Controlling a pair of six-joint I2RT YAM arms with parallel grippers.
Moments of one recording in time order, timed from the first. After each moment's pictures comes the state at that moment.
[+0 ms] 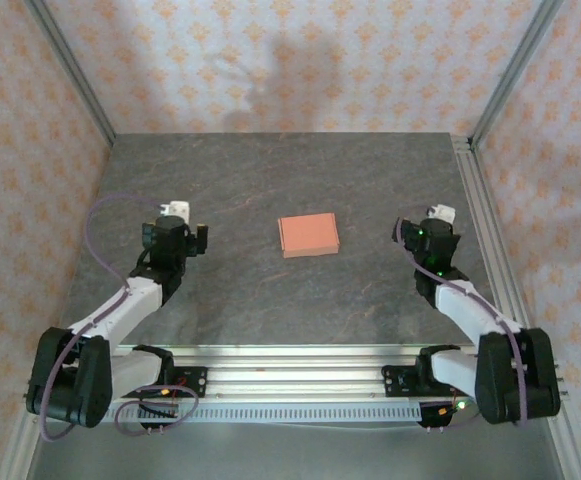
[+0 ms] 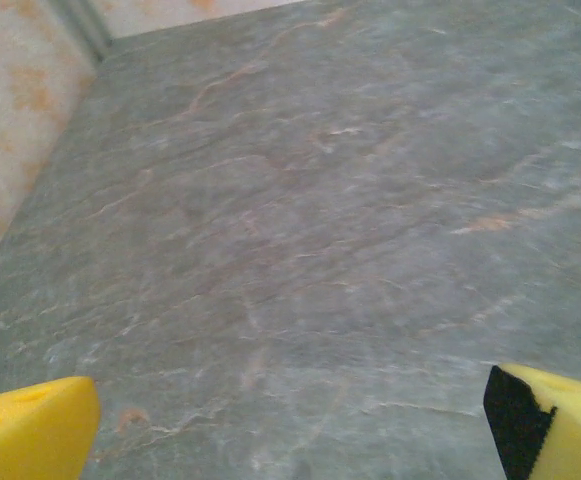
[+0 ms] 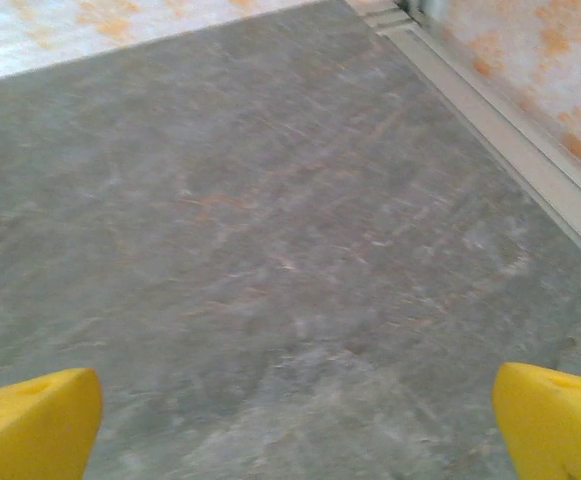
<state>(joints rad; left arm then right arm) -0.11 1.15 0.47 0.16 -0.37 0.02 0.07 1.17 0.42 0.25 0.30 0.24</state>
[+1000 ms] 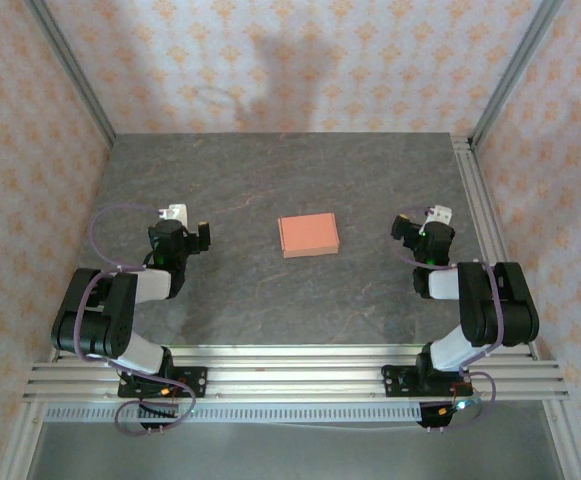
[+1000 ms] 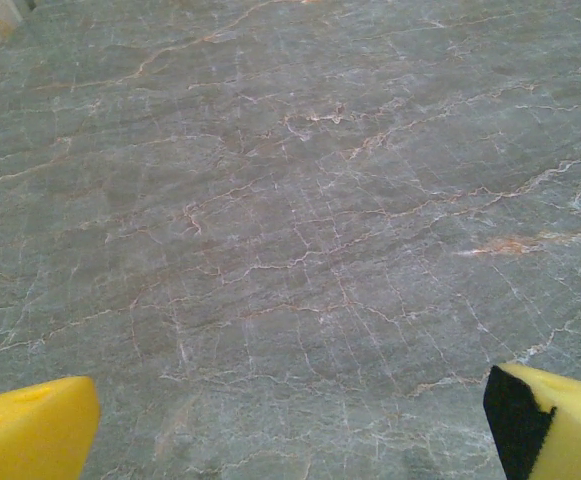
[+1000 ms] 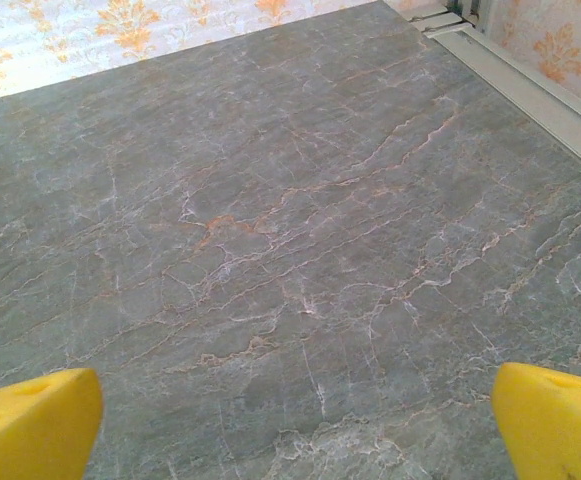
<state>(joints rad) -0.04 1.50 0.42 0.59 -0.23 -0.04 -0.02 1.55 0.39 0.77 0.13 0.20</state>
